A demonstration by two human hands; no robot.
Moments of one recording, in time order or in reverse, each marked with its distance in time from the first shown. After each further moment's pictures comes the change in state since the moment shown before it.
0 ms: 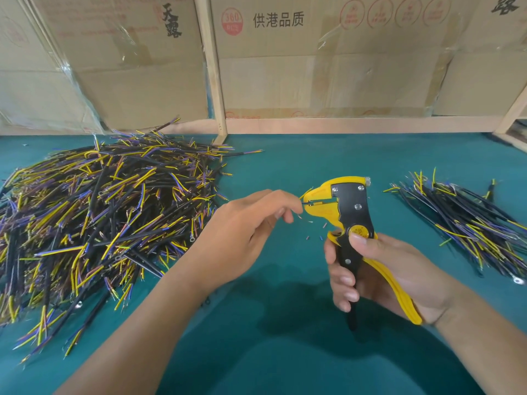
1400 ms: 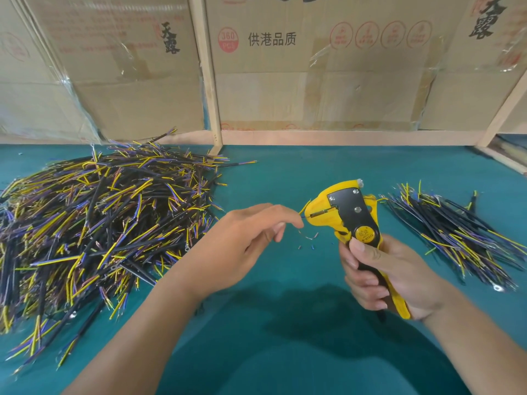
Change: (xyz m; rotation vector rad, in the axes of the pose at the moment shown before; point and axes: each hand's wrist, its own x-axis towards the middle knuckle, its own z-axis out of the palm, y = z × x) left_hand 0.005 0.006 -0.004 -0.084 -0.059 0.060; right_hand -0.010 -0.011 -0.011 -0.144 0.125 -0.034
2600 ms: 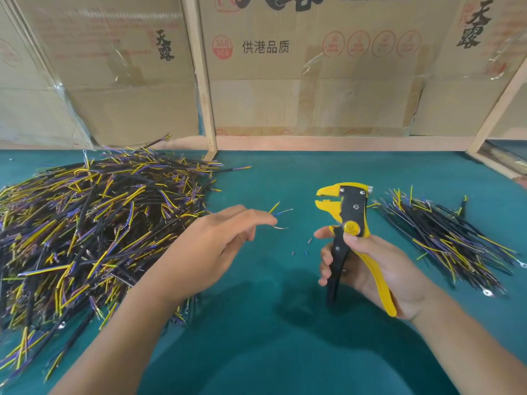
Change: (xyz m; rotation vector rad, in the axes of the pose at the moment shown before) left_hand -0.012 -0.015 -0.016 0.150 -0.012 -0.045; right_hand 0.017 0.011 -0.010 0.164 0.129 -0.096
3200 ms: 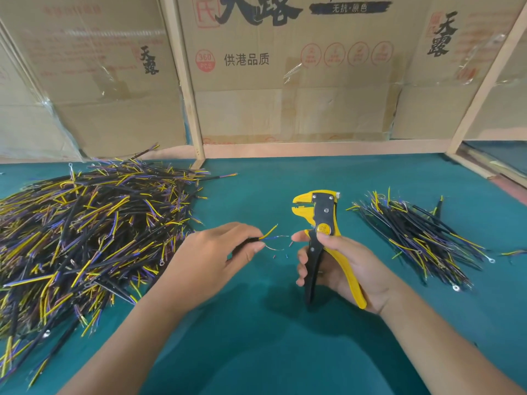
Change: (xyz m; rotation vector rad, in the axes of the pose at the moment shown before) left_hand 0.009 0.030 0.023 0.088 0.070 -0.131; right_hand 0.005 0.001 -0.008 0.024 -0.018 0.050
